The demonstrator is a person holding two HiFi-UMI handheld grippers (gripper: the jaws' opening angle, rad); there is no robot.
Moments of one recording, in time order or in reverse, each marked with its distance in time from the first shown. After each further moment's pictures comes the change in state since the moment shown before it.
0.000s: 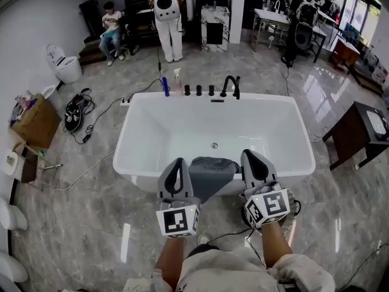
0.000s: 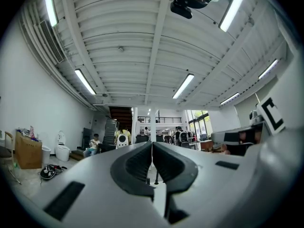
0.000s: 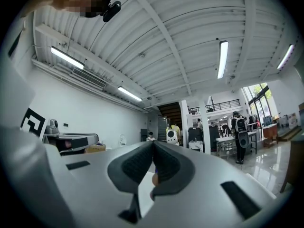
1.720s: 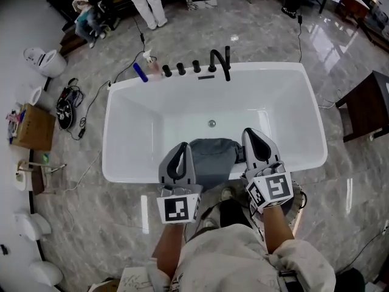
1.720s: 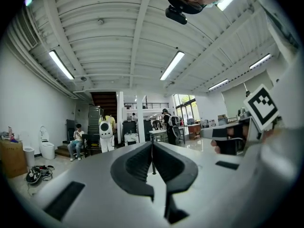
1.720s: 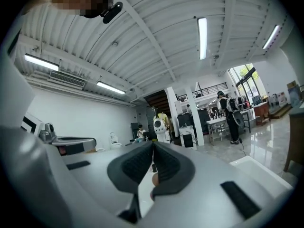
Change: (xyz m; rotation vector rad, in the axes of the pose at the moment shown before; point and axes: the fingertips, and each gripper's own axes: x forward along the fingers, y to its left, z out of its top) left arm 0.249 -0.089 -0.117 0.071 0.181 -0.158; right arm 0.143 -0.221 -0.111 0.170 0.101 -0.084
